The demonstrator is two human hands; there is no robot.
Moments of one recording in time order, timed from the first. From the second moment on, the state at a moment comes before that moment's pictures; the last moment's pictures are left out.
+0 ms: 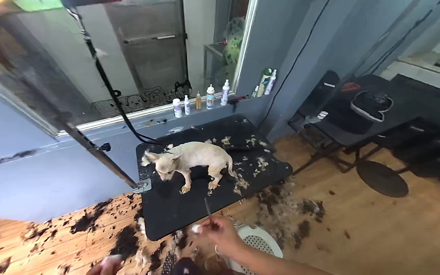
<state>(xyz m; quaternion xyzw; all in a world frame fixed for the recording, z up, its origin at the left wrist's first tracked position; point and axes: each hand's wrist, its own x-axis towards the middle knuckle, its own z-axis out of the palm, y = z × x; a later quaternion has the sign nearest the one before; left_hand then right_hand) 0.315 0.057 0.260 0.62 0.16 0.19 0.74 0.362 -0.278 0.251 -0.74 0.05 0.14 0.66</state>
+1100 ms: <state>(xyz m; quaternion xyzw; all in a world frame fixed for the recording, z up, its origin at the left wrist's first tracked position) 0.573 -0.249 0.228 0.76 -0.24 -0.22 0.56 0.480 -0.378 0.242 -0.55 0.42 -0.08 0.72</state>
